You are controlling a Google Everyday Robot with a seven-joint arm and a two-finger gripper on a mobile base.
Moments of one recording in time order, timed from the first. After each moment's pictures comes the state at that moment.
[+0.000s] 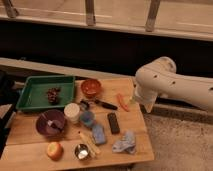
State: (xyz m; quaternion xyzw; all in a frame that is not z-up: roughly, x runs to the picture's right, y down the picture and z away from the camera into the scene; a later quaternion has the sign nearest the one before) arm 0.173 0.080 0.674 -0.14 0.21 0.82 0.52
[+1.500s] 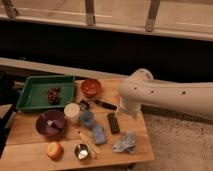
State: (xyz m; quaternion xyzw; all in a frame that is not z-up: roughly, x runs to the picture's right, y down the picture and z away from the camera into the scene) arm 0.097 0.144 0.703 -0.20 0.22 0.74 0.60
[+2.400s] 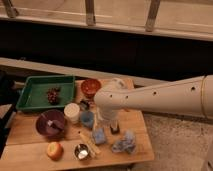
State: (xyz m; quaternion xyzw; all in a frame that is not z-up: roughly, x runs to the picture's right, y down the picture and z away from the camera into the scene) arm 0.006 0.186 0.695 -0.29 0.20 0.65 0.68
